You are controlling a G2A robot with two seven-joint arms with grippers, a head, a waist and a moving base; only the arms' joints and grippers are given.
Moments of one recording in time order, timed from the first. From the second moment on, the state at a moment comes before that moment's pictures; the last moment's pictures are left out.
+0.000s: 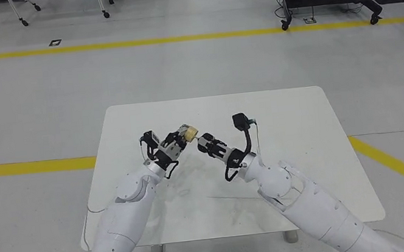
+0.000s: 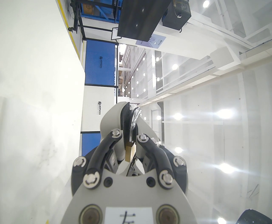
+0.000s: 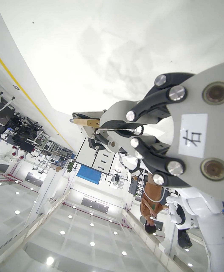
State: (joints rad) left arm 1.13 -1.34 -1.12 -1.09 -0.62 -0.28 -0.59; right arm -1.19 -1.16 0.83 -1.60 -0.01 0.02 0.14
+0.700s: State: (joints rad) left arm 1.16 -1.34 -1.15 -1.13 -0.60 -0.29 -0.56; right arm -1.20 -1.20 0.85 -1.56 0.02 0.01 0.13
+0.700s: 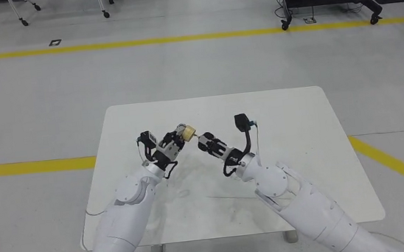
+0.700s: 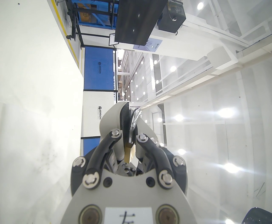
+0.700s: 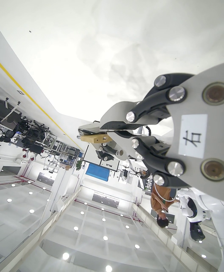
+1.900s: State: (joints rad) left arm 1.16 -1.35 -1.16 -1.13 -0.55 -0.29 -0.58; right arm -1.22 -1.24 0.89 -1.57 -0.02 0.04 0.18
